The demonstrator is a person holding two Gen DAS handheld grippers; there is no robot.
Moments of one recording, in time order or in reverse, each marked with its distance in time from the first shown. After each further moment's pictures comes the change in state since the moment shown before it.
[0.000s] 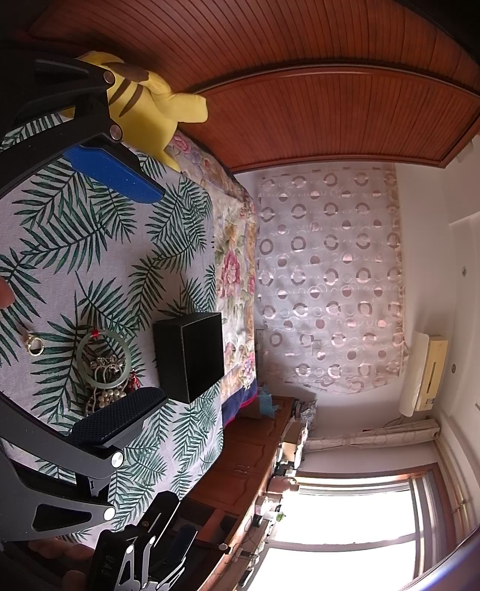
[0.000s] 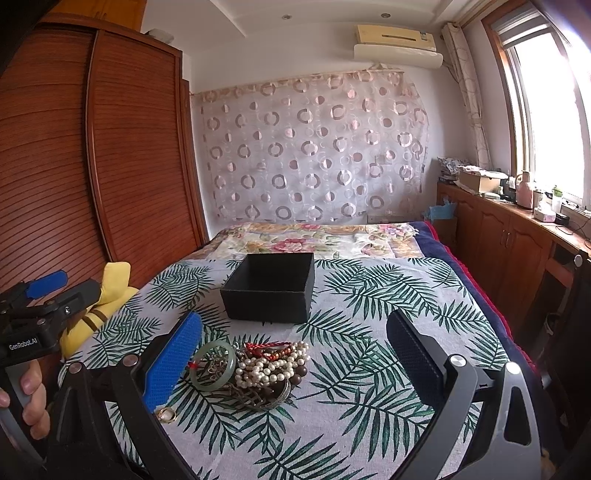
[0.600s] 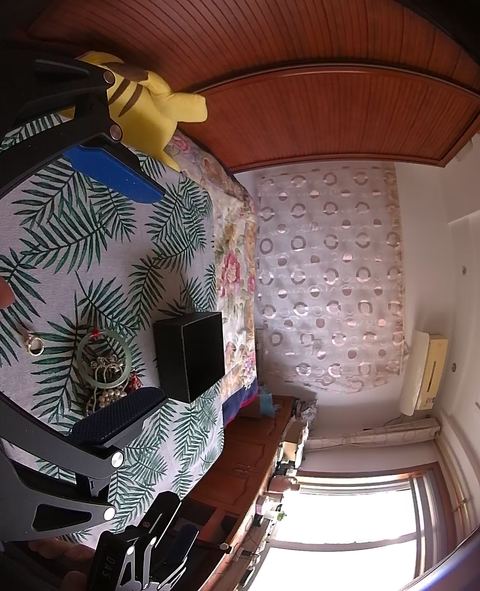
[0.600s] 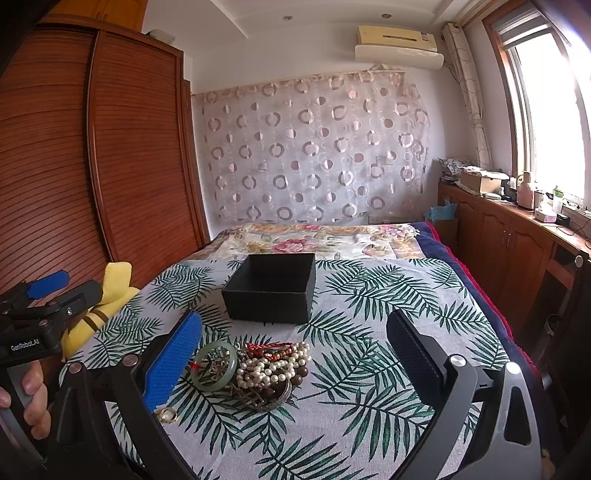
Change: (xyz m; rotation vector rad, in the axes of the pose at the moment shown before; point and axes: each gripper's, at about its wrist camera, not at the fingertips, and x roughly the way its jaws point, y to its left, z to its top) left arm 0.000 0.001 0.001 -0.002 0.005 0.000; right arm 0.000 0.001 0.000 -0.003 0.000 0.003
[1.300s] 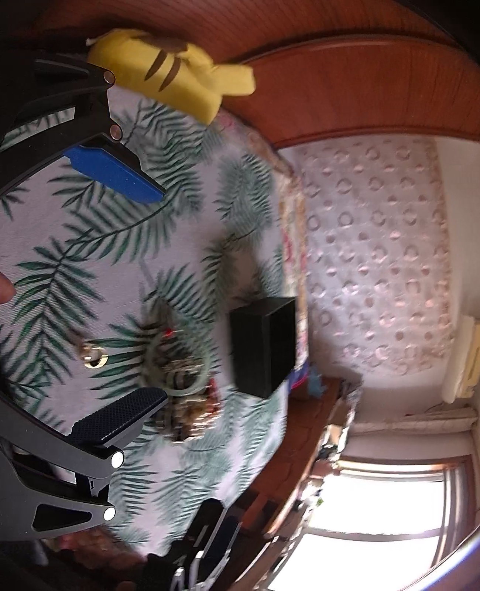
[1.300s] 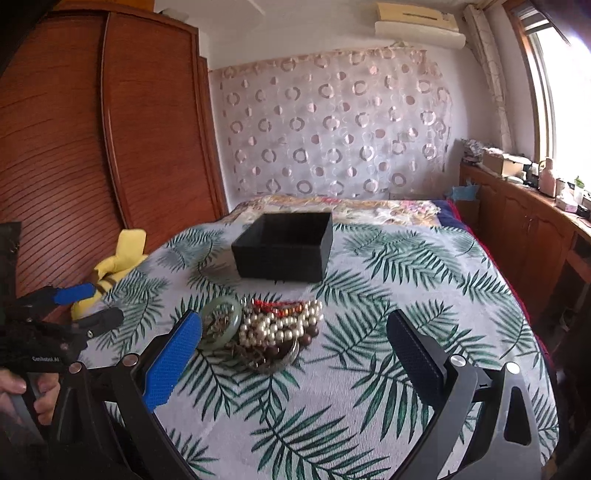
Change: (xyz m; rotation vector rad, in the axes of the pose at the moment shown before) left arm 0.036 0.011 -0.055 0.030 0.214 -0.117; right arm 0.020 -0.005 -0.037 -0.030 0.107 0.092
